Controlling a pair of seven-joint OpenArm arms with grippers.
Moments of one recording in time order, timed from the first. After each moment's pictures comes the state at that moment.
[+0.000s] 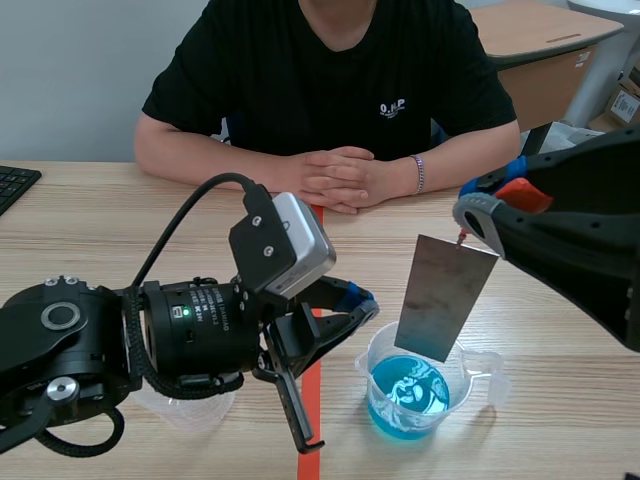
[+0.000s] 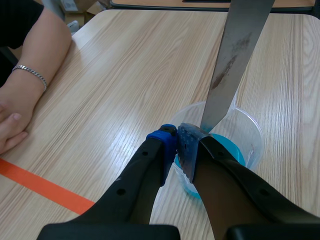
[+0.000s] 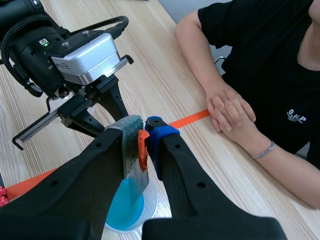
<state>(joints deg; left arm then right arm) -3.6 -32.4 47.5 95.6 -9.6 -19.3 -6.4 -48.0 36.7 18.4 139.9 13.2 38.6 -2.1</state>
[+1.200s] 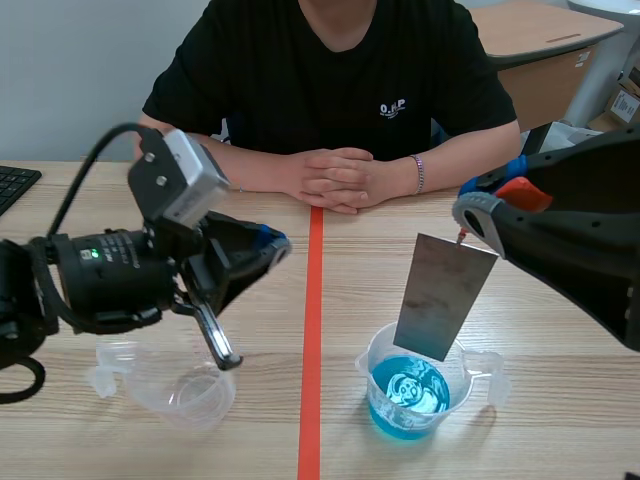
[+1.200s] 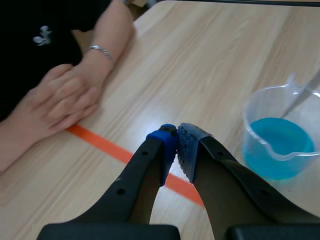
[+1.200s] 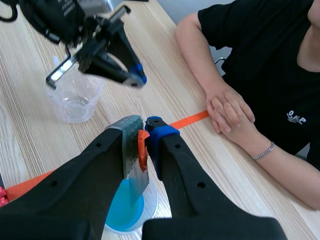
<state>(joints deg) -2.3 -41.4 36.8 96.4 -16.8 -18.4 -8.4 -48.0 36.7 18.4 139.9 13.2 38.6 -1.8</state>
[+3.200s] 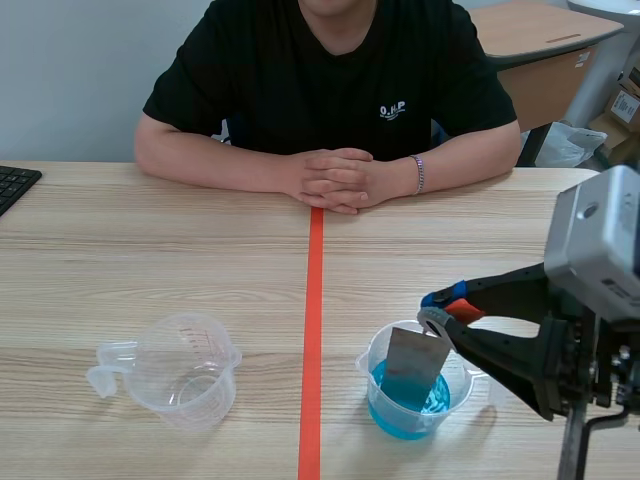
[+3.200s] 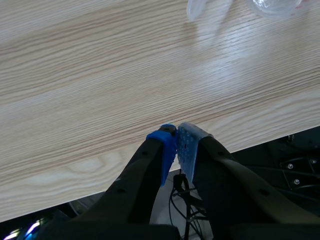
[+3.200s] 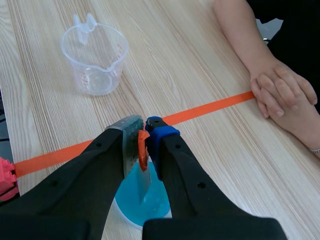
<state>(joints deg) 66.8 -29.2 -17.3 103.1 -15.5 -13.7 -9.7 -36.0 36.7 2.0 116.9 -1.2 41.6 13.0</state>
